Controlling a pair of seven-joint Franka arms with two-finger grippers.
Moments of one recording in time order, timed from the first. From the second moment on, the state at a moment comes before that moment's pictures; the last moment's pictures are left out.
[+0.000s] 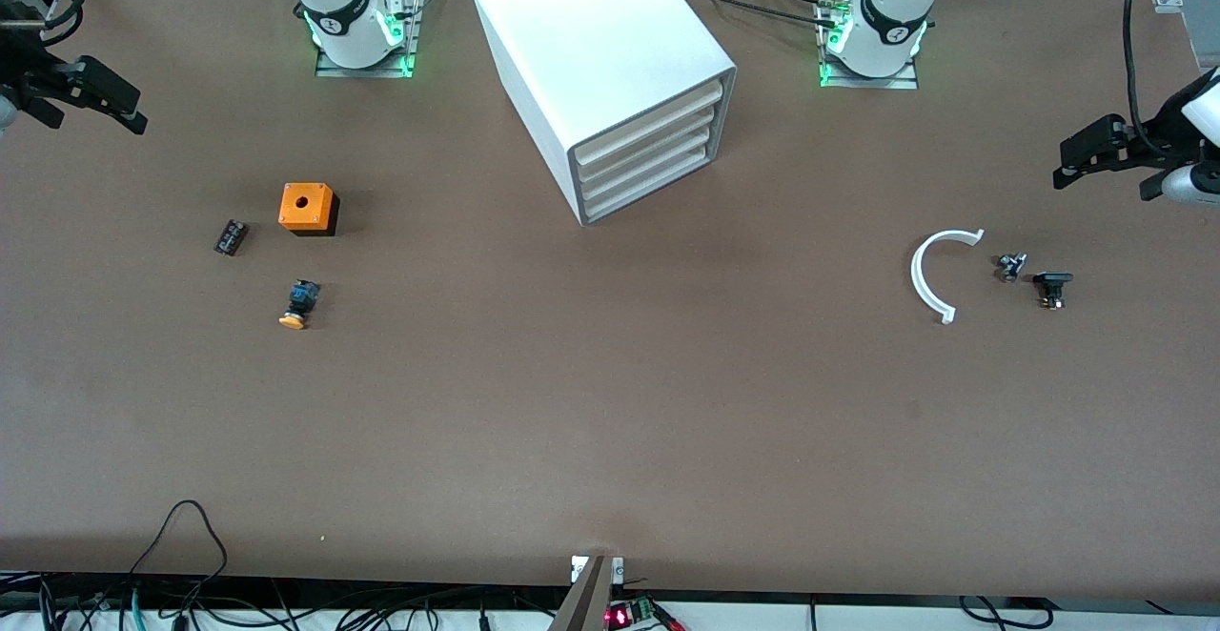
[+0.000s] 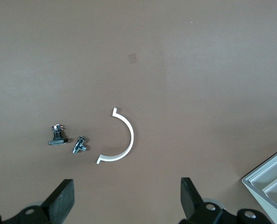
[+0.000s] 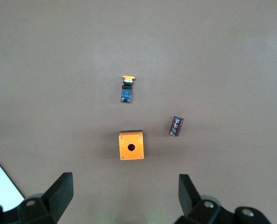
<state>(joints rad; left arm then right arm) 0.01 0.02 0.02 -1.56 -0.03 1.55 0.15 0.03 -0.21 -0.07 -1.82 -0.04 1.63 0.01</state>
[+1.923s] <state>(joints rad) -0.06 0.57 -0.06 -1.70 -0.72 1.55 0.37 0.12 0.01 -0.07 -1.76 -0.02 1.65 0.01</state>
